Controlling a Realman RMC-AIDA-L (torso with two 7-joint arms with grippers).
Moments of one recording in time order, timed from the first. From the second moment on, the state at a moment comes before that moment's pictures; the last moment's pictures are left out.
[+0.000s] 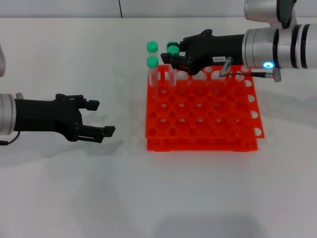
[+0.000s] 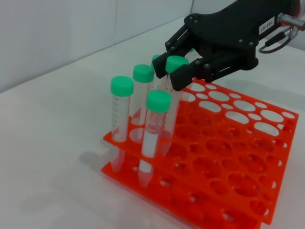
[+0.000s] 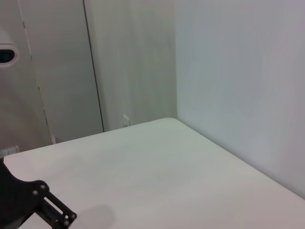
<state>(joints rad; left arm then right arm) -0.42 -2.05 0.93 0.97 2.10 1.51 -1.62 0.77 2.03 -1.47 -0.70 -1.51 -0.92 1.57</state>
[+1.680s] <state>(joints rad) -0.42 -2.05 0.93 0.97 2.07 1.50 -1.60 0.67 2.02 -1.47 -0.82 -1.49 -1.00 1.54</state>
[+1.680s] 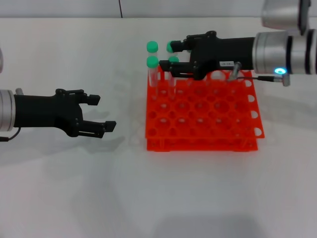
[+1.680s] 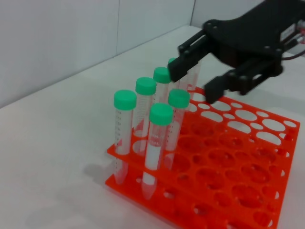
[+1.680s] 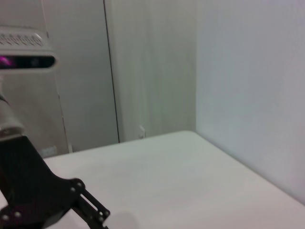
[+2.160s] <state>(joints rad) -0.43 -2.05 0.92 0.97 1.98 1.50 -1.57 0.49 2.01 -1.36 -0.99 -1.50 -1.12 1.54</state>
